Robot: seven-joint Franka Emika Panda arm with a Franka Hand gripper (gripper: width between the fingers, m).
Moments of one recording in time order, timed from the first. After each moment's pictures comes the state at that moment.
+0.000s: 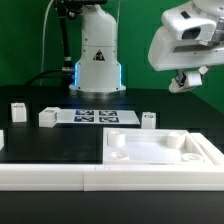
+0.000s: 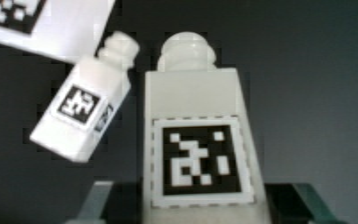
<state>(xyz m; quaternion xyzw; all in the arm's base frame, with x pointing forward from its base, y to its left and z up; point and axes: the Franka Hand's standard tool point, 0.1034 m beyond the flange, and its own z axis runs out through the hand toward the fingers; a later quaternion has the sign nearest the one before) 0.419 0.166 0.109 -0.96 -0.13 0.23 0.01</state>
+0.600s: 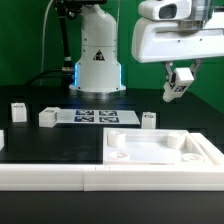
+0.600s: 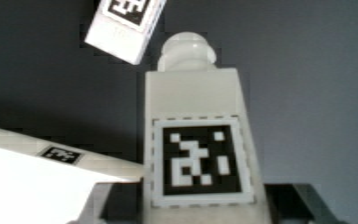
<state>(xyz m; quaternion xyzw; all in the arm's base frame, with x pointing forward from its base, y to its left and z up) 0.461 0.135 0.128 -0.99 -0.12 0.04 0.03</state>
